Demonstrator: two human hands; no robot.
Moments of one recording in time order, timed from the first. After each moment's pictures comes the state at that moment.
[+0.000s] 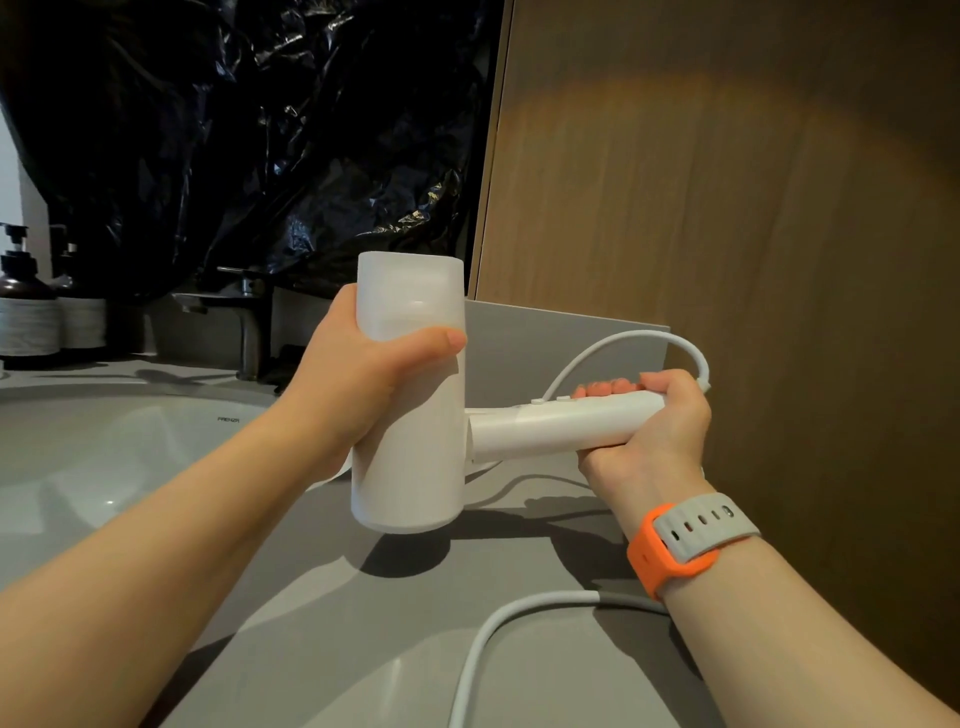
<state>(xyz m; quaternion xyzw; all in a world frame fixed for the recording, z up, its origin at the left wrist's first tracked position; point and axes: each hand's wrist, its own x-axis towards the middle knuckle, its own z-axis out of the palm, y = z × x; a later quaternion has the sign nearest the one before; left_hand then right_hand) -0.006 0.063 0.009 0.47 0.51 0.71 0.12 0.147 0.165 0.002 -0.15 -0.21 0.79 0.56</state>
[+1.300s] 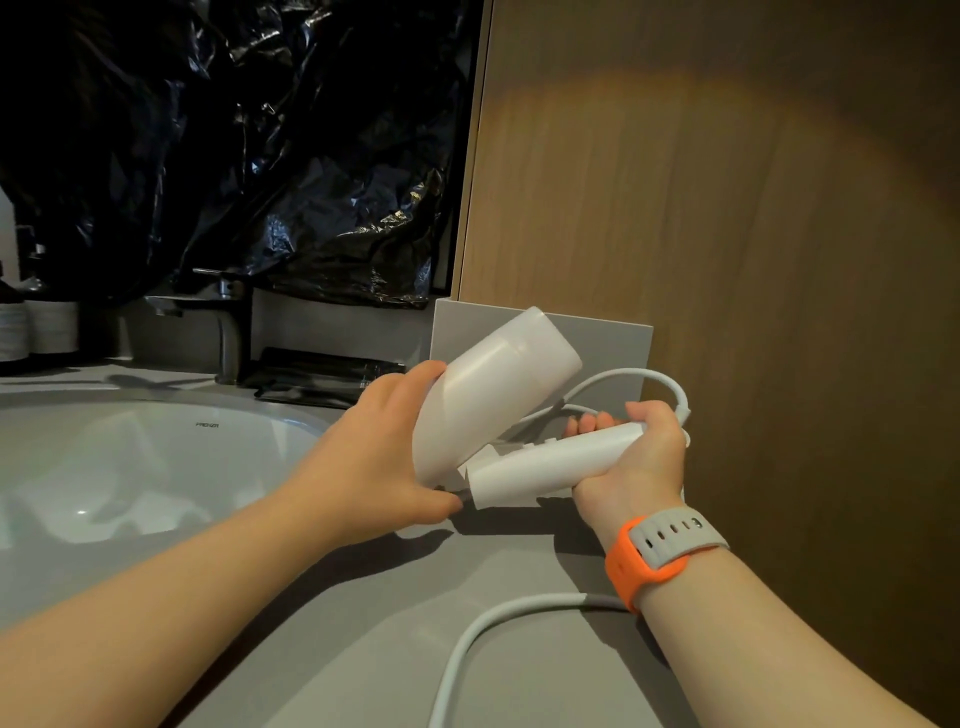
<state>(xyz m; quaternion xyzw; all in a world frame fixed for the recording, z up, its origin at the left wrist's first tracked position) -0.011 0.083 -0.040 0.63 0.68 0.37 -0.10 0.148 0.179 -0.014 -0.26 -0.19 0.74 0.59</state>
